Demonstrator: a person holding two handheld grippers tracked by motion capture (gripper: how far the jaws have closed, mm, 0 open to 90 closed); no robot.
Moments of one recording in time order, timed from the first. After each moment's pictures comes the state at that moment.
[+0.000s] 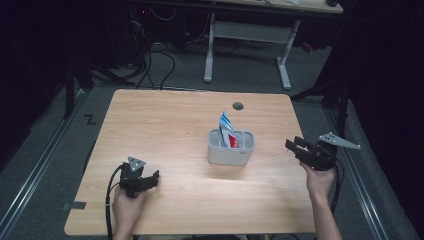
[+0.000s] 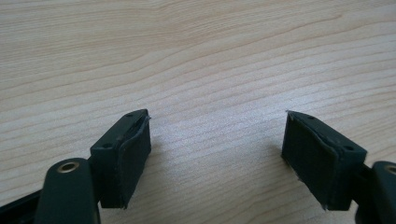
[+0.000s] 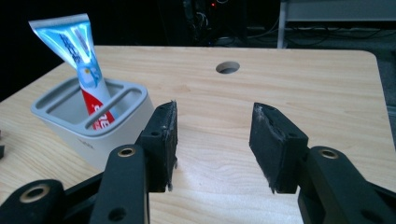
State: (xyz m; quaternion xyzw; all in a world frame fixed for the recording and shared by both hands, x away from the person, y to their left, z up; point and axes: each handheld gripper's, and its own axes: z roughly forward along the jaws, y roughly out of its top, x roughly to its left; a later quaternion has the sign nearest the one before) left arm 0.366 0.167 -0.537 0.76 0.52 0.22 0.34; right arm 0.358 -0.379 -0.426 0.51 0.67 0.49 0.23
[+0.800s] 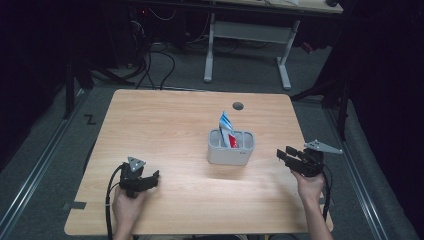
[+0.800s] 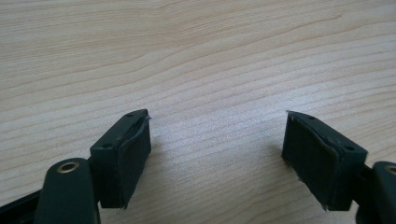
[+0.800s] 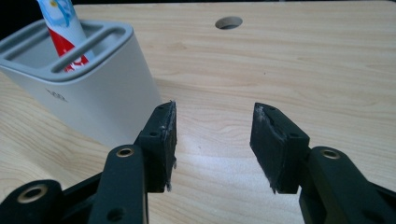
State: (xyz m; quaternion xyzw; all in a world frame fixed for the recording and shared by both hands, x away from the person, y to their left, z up) left arm 0.366 0.167 -0.537 0.75 0.52 0.22 0.34; right arm 0.360 -0.364 -0.464 0.53 0.69 0.44 0.21
